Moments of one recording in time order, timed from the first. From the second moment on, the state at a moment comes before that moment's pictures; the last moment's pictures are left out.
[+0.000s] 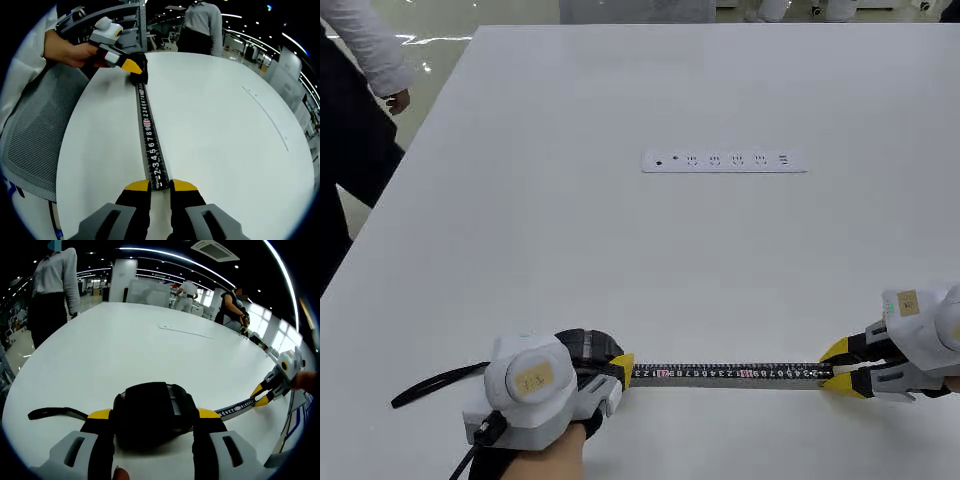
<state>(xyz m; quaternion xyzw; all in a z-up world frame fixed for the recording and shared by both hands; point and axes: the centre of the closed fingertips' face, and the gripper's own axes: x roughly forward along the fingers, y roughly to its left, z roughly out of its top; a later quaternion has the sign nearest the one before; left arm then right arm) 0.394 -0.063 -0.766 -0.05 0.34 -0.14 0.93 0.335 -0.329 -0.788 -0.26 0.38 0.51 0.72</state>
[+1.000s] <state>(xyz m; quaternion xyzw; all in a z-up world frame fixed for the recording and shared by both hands) 0.393 -0.062 -0.766 -0.06 0.34 -0.15 0.93 0.350 -0.267 -0.790 -0.24 0.35 0.55 0.72</state>
